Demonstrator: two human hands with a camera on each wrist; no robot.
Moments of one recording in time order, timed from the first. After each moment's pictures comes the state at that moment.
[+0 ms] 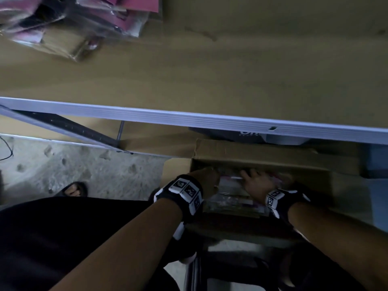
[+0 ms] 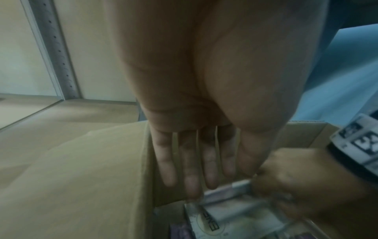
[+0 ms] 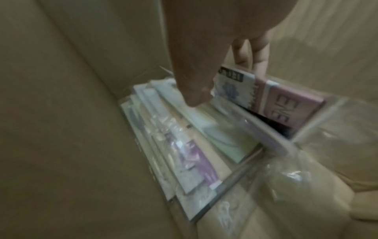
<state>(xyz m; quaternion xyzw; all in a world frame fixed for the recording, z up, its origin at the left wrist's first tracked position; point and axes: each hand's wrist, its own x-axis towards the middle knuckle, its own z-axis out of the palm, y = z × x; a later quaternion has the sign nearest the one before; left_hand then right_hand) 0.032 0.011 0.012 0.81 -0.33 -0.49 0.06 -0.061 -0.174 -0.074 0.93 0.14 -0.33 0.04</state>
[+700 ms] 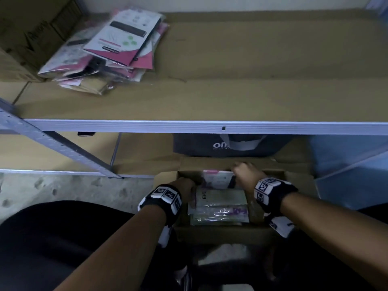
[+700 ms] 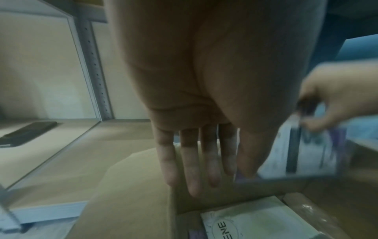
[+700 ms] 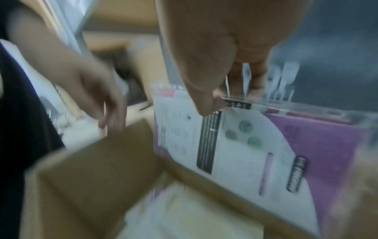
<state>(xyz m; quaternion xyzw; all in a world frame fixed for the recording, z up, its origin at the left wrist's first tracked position) 0.017 0.034 0.047 0.84 -0.32 -0.43 0.04 -0.059 -0.182 0.069 0.97 -0.03 -0.26 -0.03</state>
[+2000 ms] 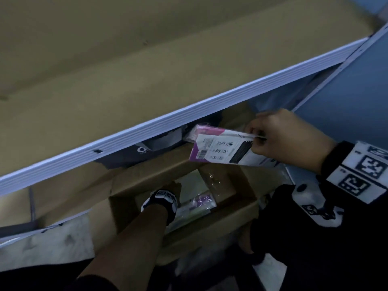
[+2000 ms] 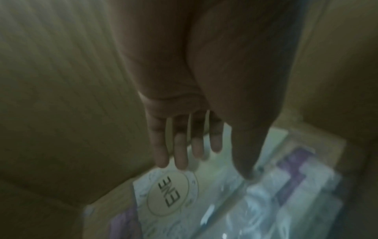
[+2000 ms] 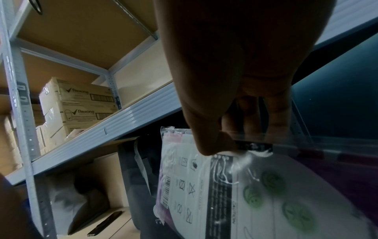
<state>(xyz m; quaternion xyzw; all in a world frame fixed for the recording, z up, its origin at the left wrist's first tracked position) -0.003 -0.082 -0.115 0.77 -0.44 -0.40 -0.22 -0.162 -0.324 0.175 0.96 -0.18 -0.06 -0.19</state>
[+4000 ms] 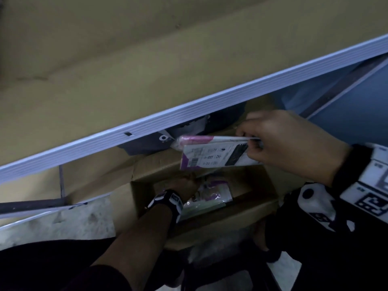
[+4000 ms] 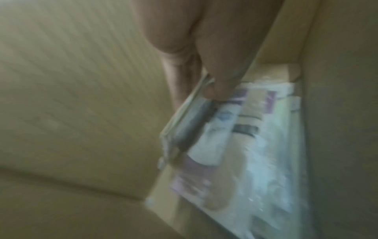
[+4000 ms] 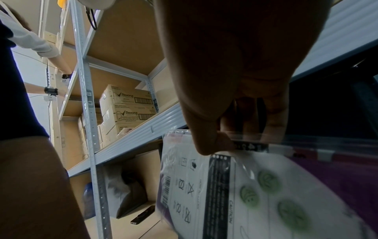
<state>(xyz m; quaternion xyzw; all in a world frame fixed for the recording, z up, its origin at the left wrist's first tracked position) -0.014 -0.069 -0.077 0.78 -0.53 -0.31 -0.08 -0.133 -0.276 0.190 0.97 -0.08 -0.08 -0.21</state>
